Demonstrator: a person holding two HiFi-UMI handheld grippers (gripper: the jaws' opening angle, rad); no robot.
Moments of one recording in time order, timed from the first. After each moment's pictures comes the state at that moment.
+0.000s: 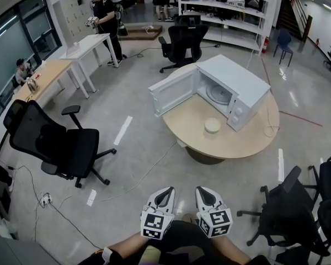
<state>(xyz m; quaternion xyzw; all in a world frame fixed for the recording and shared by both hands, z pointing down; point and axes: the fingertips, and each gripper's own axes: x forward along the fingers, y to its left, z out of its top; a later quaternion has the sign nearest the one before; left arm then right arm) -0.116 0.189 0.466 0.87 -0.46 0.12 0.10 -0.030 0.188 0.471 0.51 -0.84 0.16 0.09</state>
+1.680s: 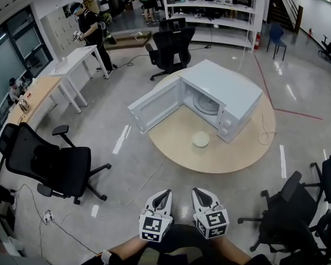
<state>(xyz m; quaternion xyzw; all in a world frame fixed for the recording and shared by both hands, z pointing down) -0.043 0.084 0.474 0.88 -0.45 0.14 0.07 0.039 0.085 0.481 0.52 -0.84 0.16 0.08</state>
